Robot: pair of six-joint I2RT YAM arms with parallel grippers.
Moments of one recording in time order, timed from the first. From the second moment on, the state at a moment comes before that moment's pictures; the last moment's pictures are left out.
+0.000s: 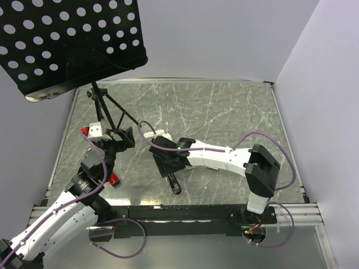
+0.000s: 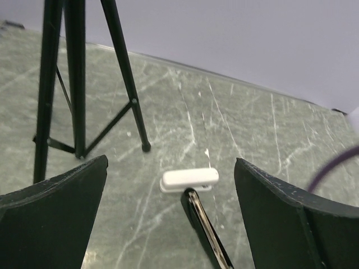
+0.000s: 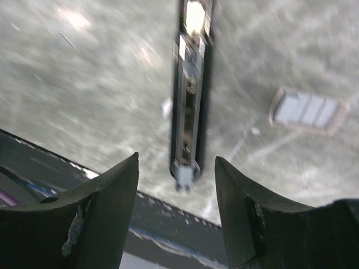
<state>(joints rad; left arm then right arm) -0.65 0.52 0.51 0.03 -0.62 -0.33 1.12 1.74 1.34 -0.79 0.16 0.64</state>
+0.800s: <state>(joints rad) -0.65 0.58 0.47 -0.30 -0.36 -0.91 1.11 1.68 1.03 -0.62 0.10 0.45</state>
